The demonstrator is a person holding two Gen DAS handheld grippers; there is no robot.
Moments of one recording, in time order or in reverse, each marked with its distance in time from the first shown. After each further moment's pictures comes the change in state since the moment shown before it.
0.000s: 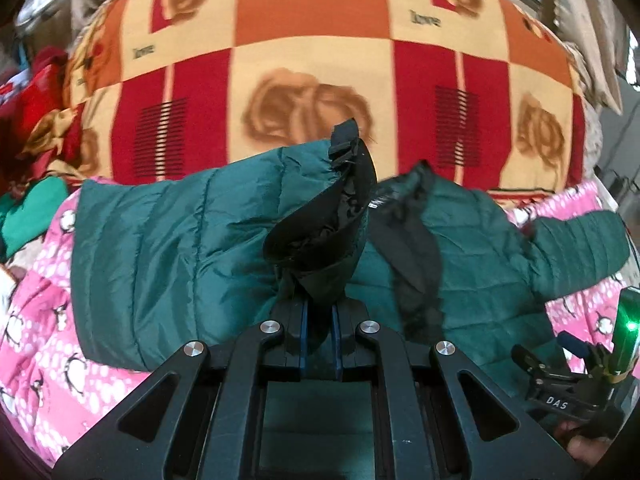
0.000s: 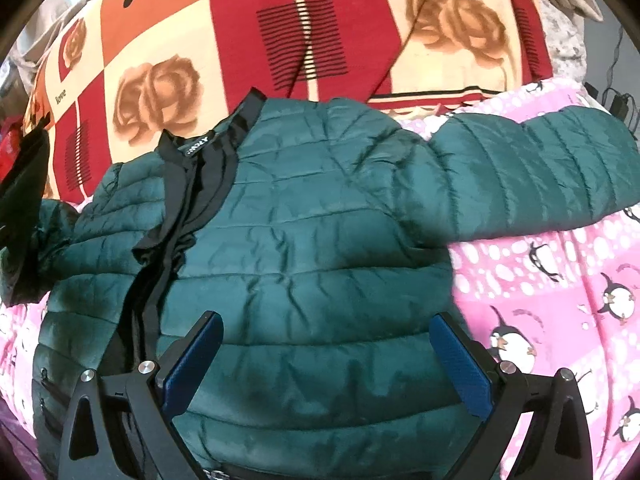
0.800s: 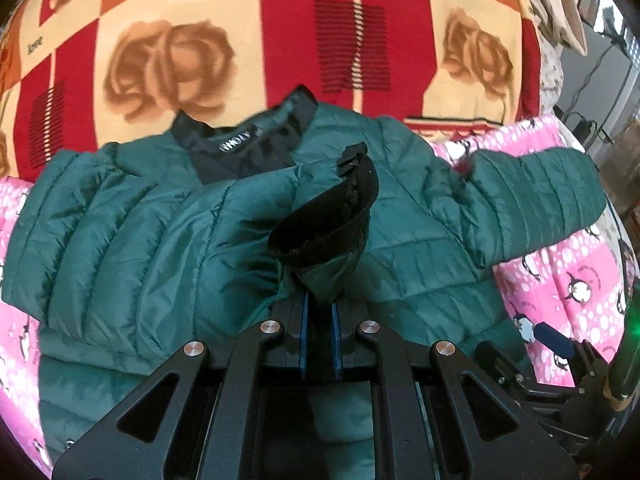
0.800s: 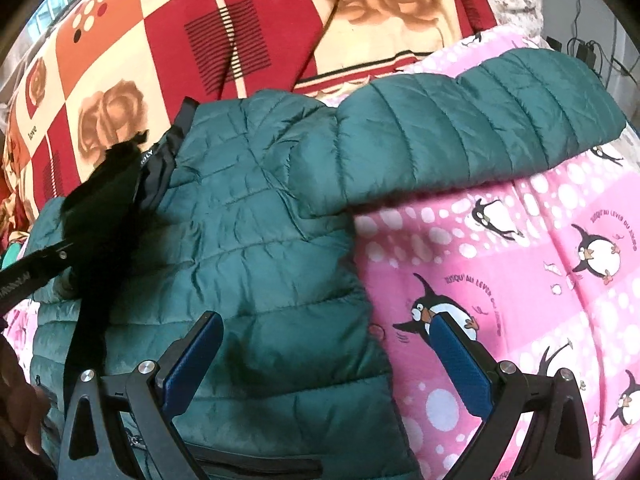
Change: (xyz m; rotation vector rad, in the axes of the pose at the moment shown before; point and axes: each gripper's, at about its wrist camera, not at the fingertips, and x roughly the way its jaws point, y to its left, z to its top) left arm 0.066 -0.124 -0.019 0.094 0.167 -0.160; right arm -0.001 -0.062 -0.016 0.123 0.033 -0.014
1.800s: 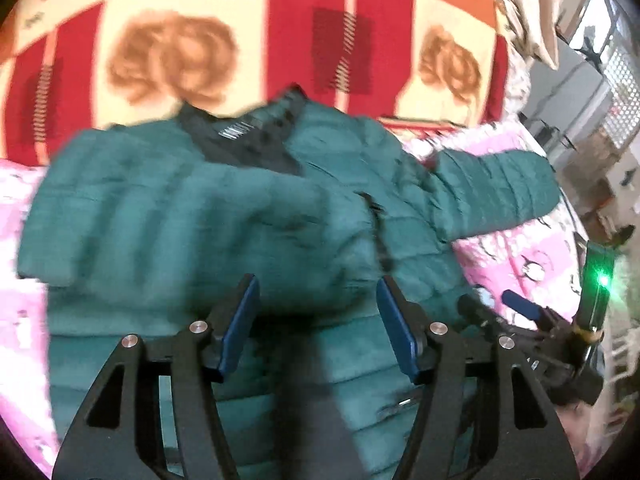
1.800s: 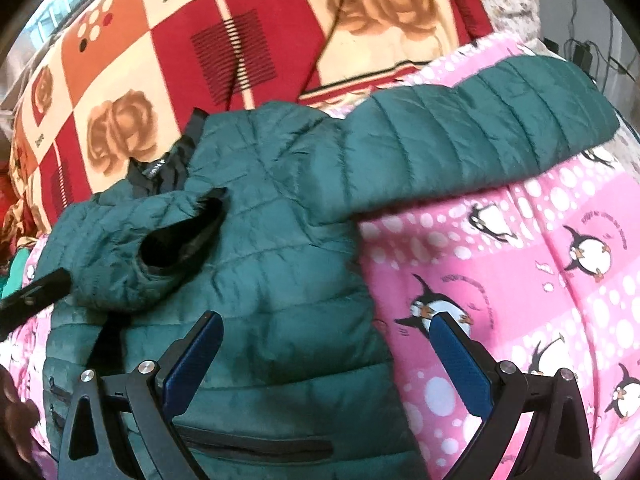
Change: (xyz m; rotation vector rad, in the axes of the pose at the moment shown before) left arm -0.057 0.047 -0.013 -0.031 0.008 -0.130; right arm -0.022 0.006 0.001 0.011 -0.018 0.026
